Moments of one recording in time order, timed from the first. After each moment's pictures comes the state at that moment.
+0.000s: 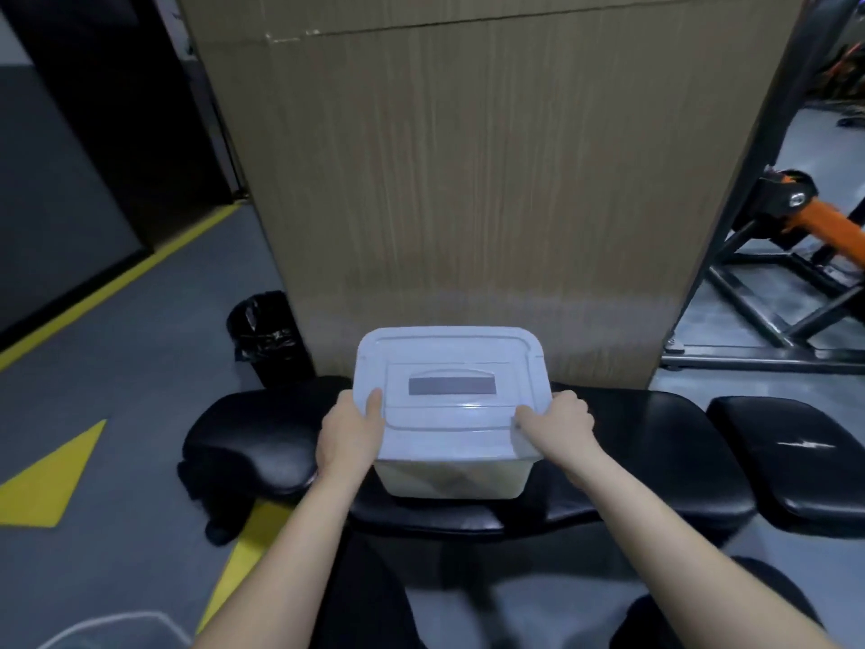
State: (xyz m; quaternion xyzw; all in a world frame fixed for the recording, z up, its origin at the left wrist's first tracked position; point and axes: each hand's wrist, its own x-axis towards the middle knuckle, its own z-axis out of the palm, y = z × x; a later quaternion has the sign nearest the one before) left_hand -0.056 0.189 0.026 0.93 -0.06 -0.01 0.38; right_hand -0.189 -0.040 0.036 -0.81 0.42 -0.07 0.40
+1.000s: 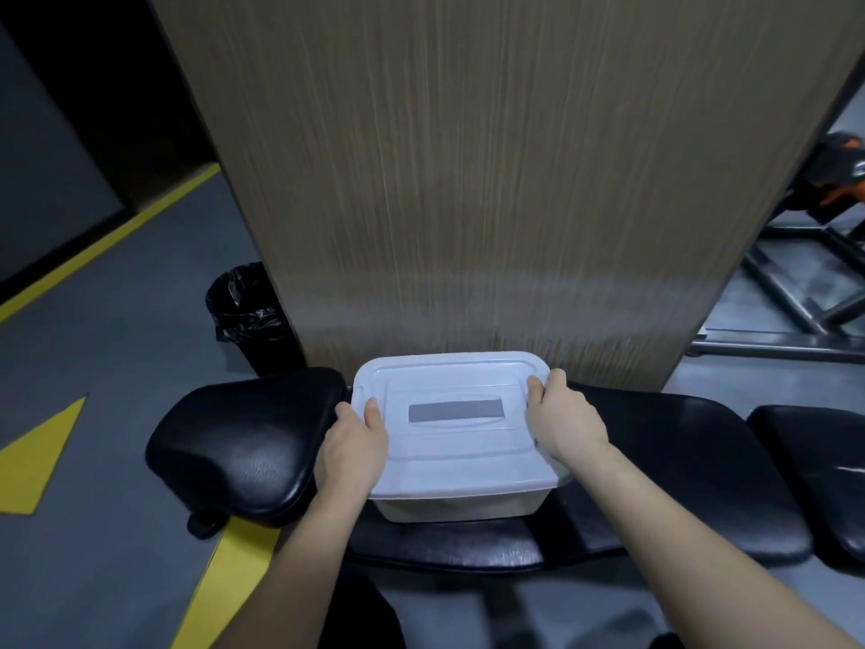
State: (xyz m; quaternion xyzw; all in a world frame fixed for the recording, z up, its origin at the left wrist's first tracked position) left_hand -0.010 0.151 -0.017 0.96 -0.01 -0.07 0.27; right_hand -0.111 -0.084 -0.001 -0.88 0.39 -0.02 0.27
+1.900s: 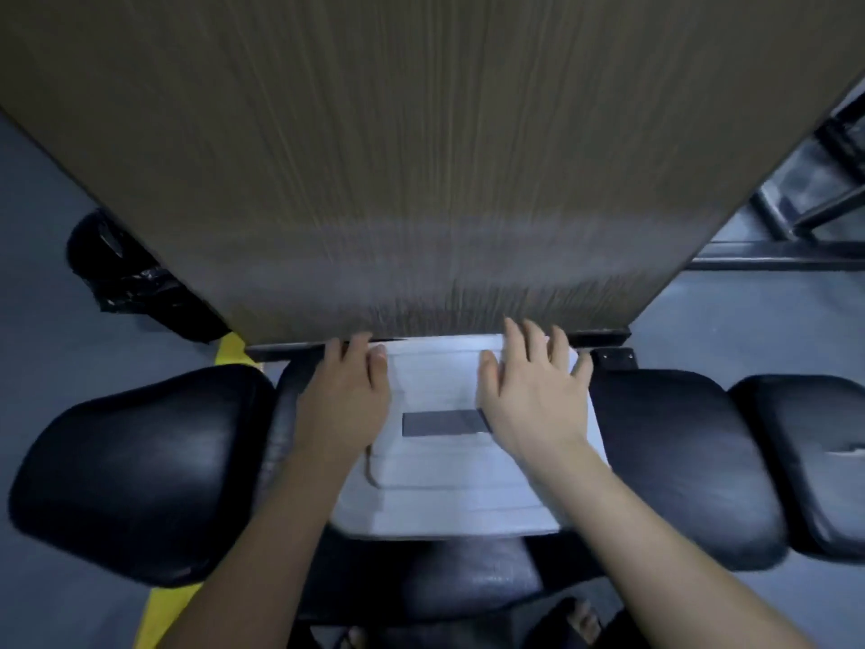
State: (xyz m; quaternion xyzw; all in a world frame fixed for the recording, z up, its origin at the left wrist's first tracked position) left_hand 0.084 0.031 -0.027 0.95 -0.26 0.00 0.16; right_hand -0.043 -0.133 -0.012 -0.93 0.36 -0.03 0.08
